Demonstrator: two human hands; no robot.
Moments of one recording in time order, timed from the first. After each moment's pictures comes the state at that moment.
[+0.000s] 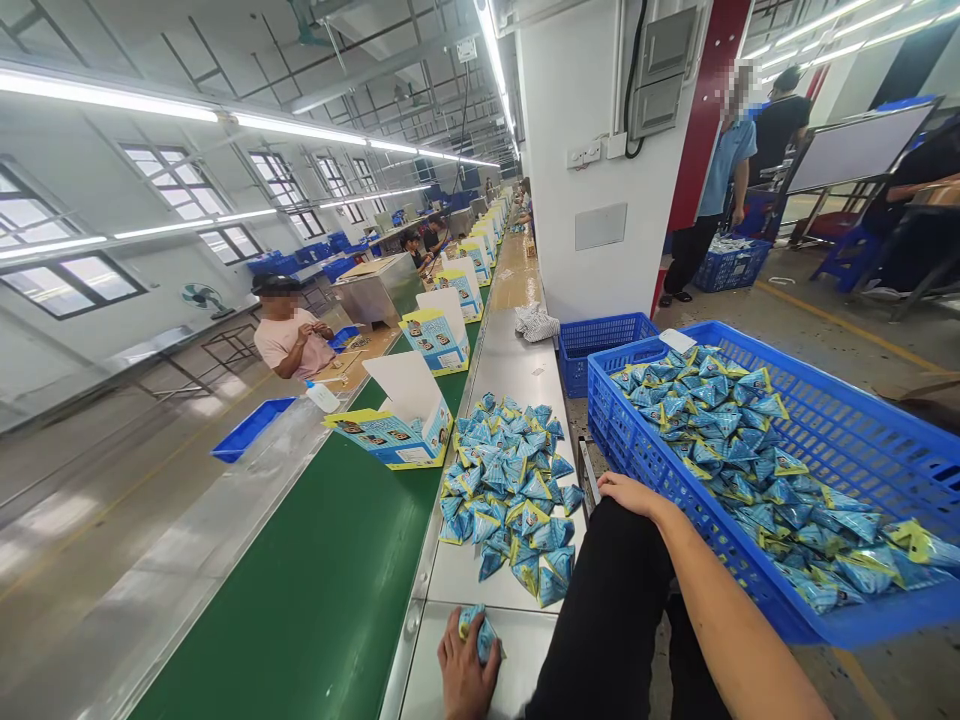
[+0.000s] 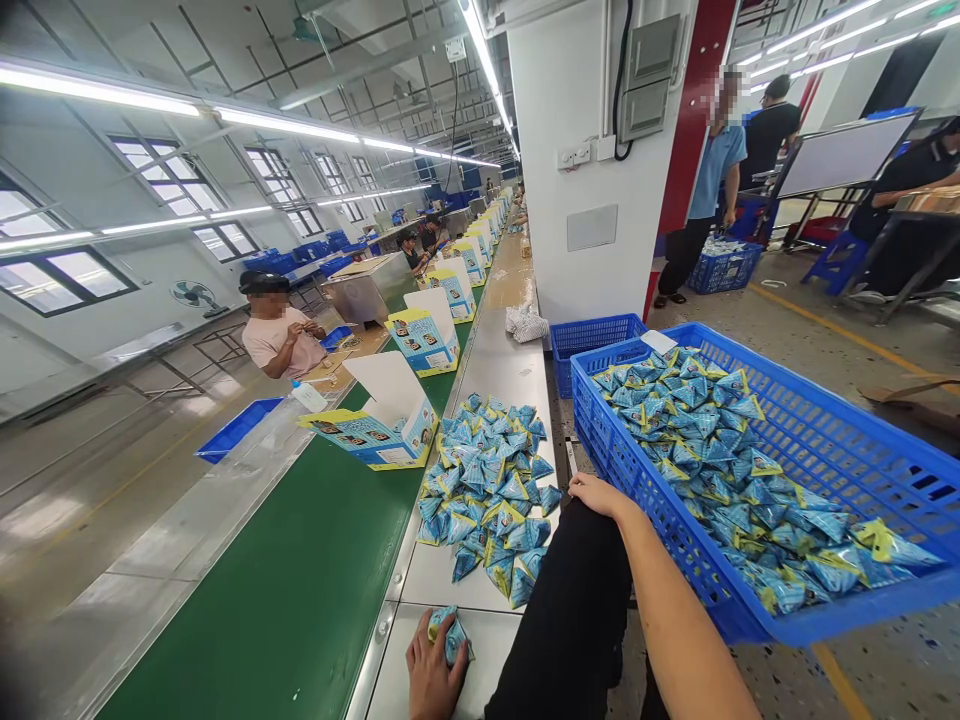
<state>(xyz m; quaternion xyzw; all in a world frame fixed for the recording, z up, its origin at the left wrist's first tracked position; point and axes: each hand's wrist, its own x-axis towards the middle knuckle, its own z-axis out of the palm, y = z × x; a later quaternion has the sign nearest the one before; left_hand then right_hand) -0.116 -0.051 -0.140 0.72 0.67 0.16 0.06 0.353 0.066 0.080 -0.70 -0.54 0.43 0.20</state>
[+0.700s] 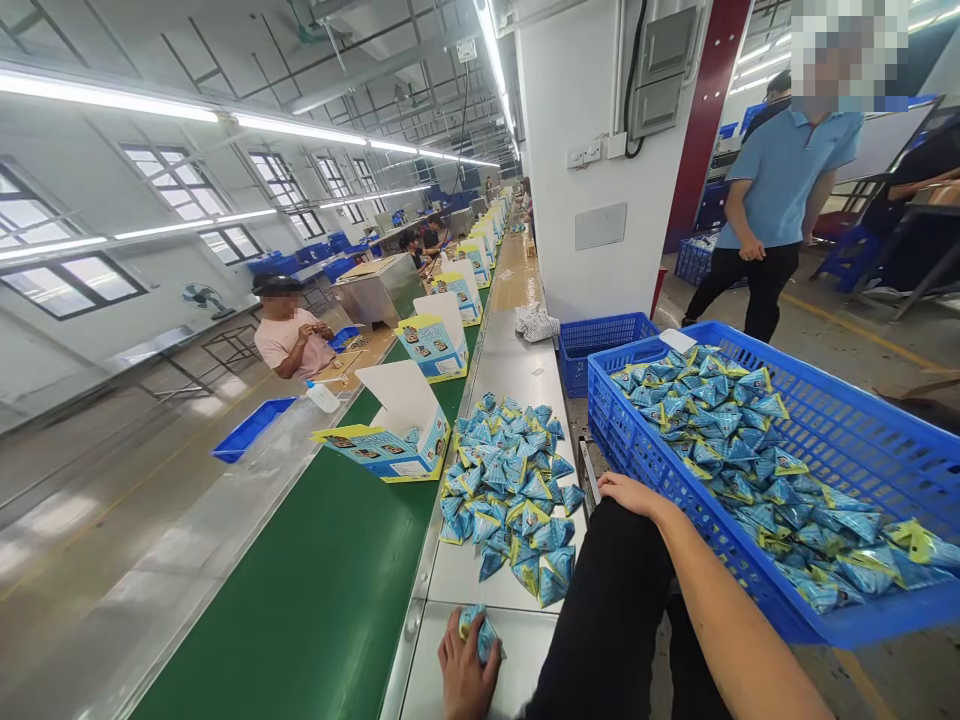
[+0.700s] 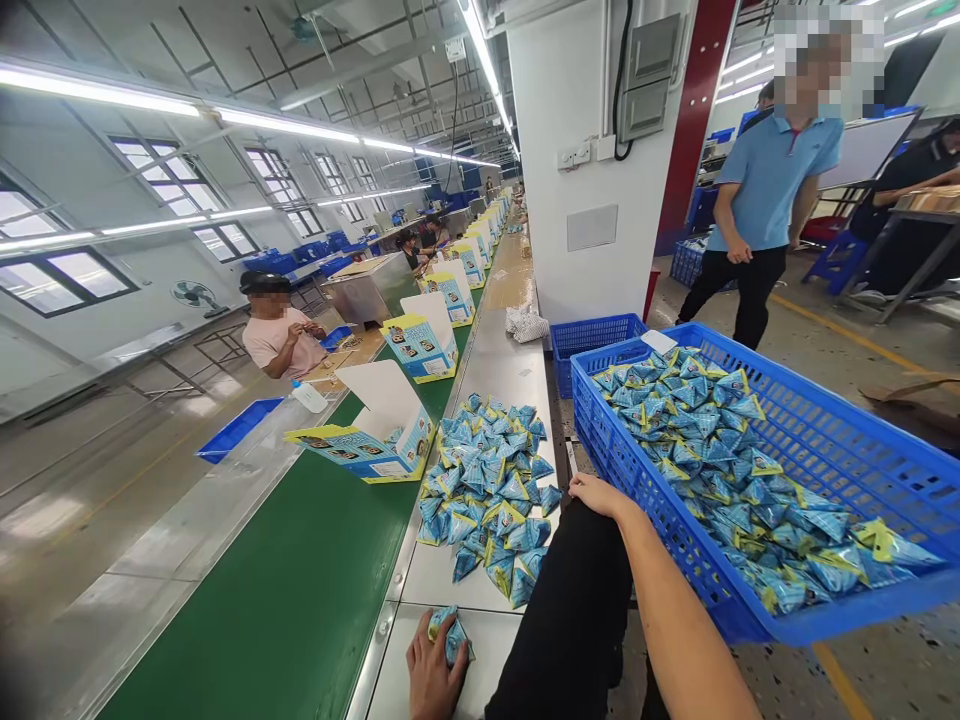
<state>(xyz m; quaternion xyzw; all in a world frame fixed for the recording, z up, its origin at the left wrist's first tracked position) -0.117 -0.051 -0.146 0.72 0.67 0.15 0.06 0.357 0.071 0.066 -0.69 -0.54 0.43 0.20</state>
